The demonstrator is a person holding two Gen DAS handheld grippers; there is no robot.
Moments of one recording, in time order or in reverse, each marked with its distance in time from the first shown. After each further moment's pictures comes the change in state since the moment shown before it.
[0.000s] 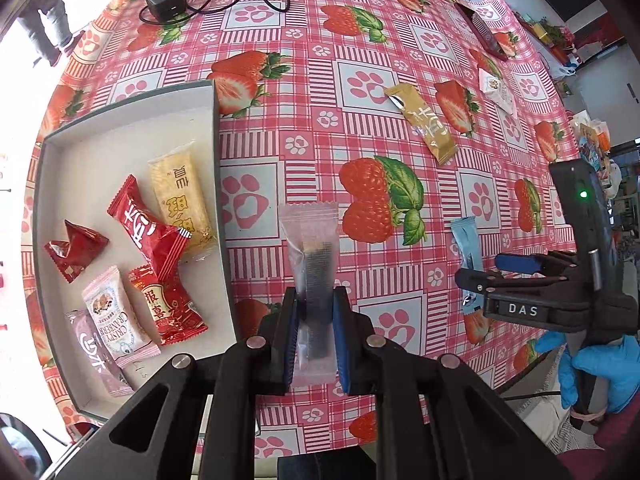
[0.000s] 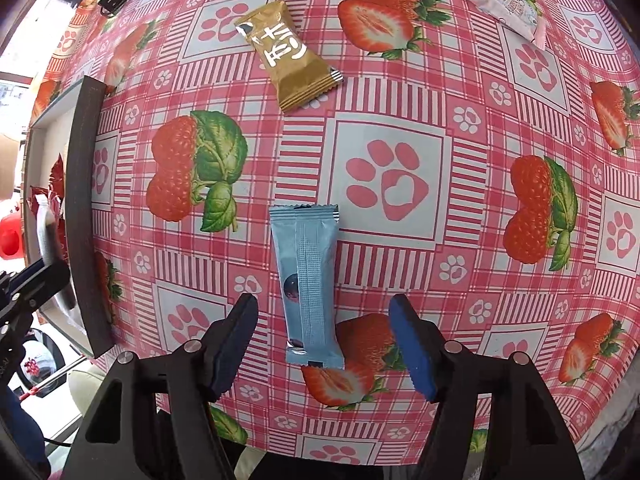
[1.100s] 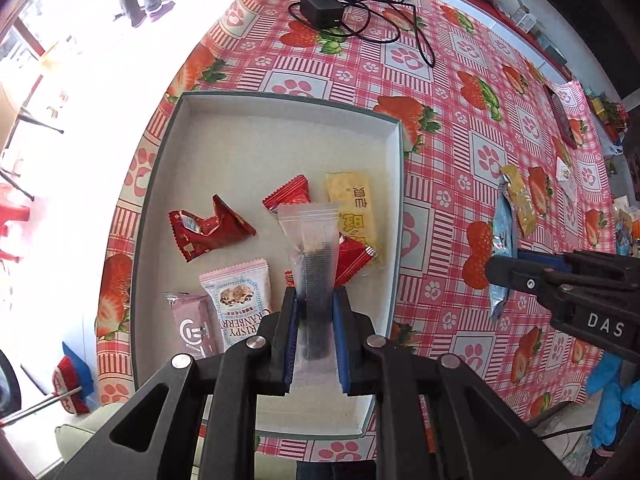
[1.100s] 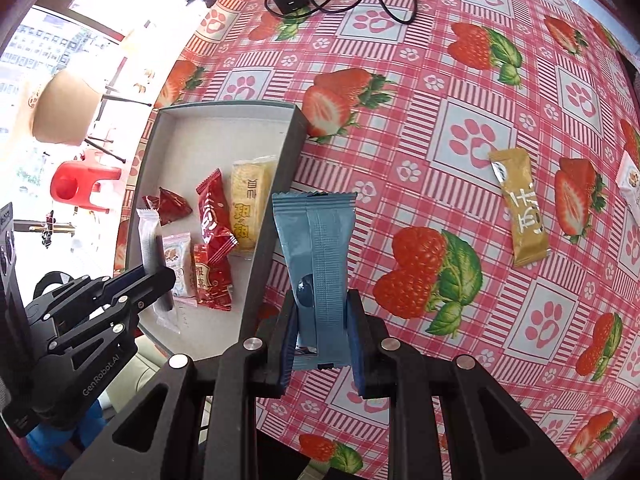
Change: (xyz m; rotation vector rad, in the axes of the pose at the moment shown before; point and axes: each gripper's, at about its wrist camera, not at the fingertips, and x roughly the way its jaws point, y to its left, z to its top) left arm -0.032 0.115 -0.009 -0.255 -0.091 0.102; right arm -0.047 0.175 0.035 -0.288 -0.120 0.197
